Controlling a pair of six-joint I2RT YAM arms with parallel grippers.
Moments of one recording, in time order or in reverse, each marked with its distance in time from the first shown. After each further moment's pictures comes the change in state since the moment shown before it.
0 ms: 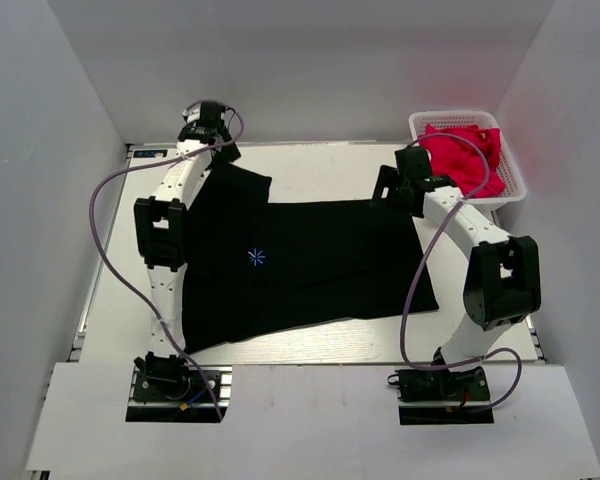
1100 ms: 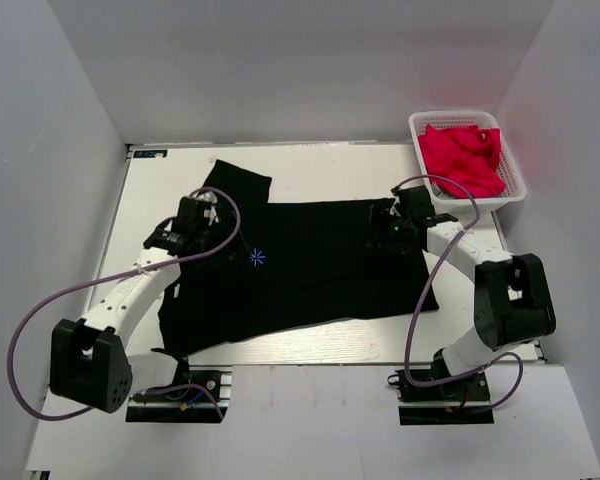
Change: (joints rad) left arm -0.134 -1.109 -1.331 0.240 0.449 0.005; right arm -0.005 -0.127 -0.374 0.172 -0.353 -0.056
